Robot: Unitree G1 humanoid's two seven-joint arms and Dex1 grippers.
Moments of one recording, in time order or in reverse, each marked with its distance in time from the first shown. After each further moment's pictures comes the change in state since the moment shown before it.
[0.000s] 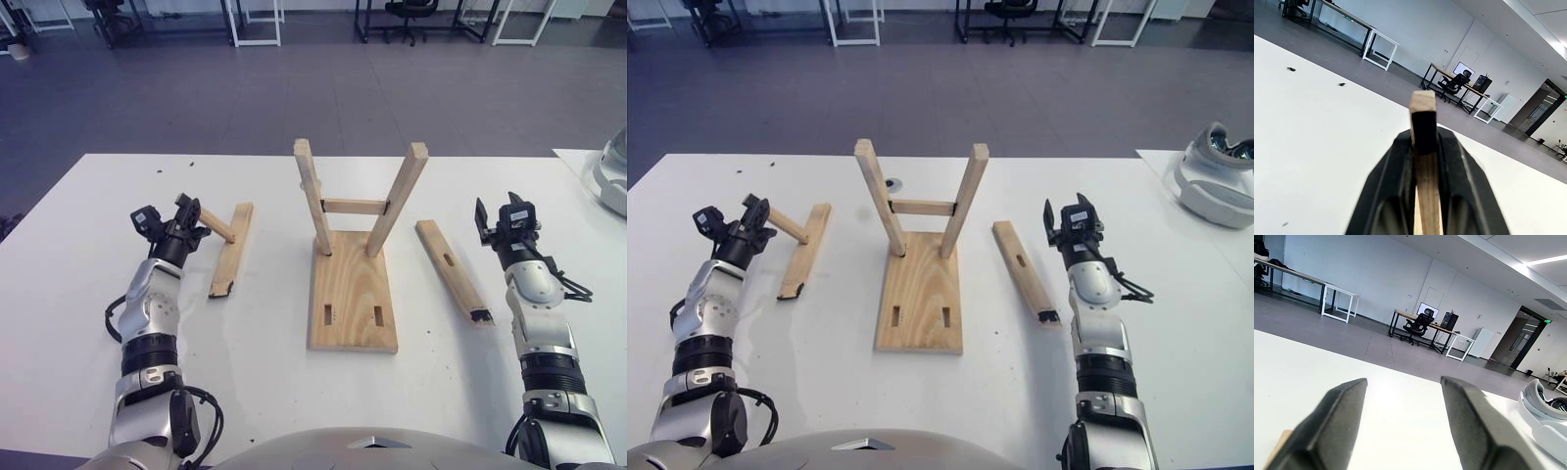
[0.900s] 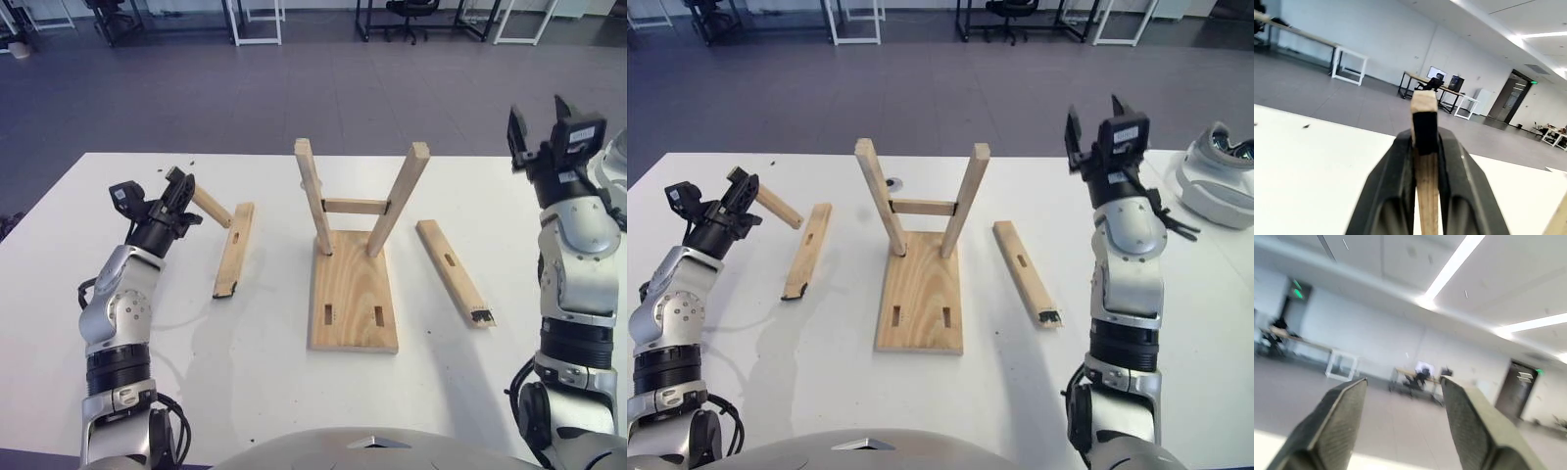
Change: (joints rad) left arm 0.080 0.099 -0.008 -0.296 -0.134 0.157 -0.004; right arm -0.118 -0.047 -0.079 -0.311 0.050 0.208 0.057
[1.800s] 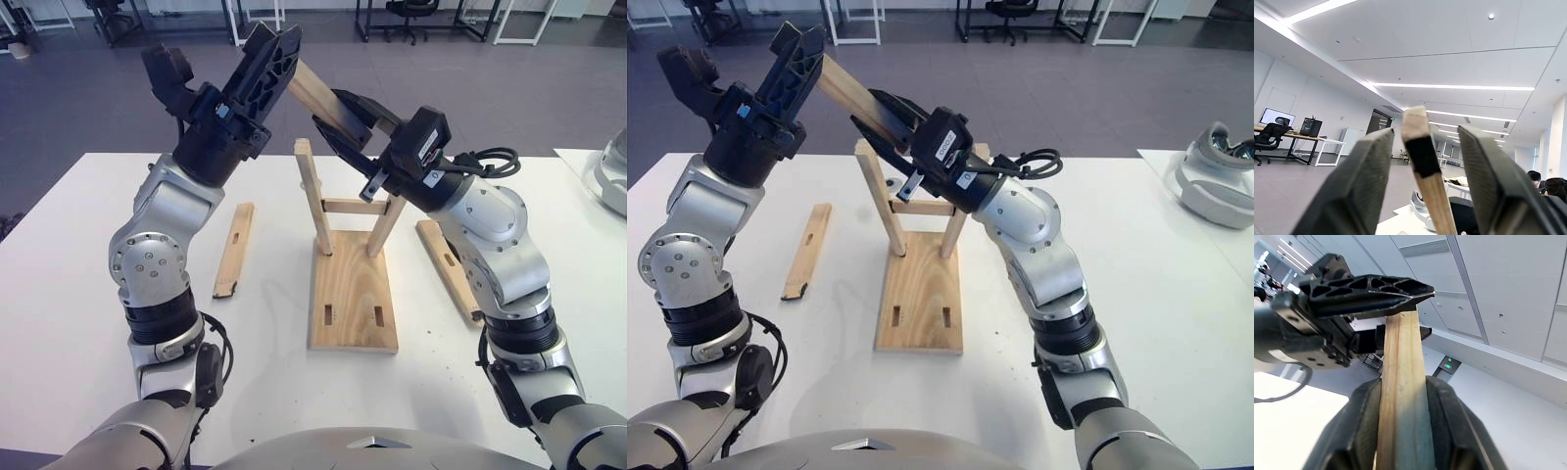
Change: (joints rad) left arm -0.343 -0.181 -0.129 -0.532 -0.404 0.341 0.111; right arm -0.242 0.084 0.487 -0.380 0.151 0.105 0.302
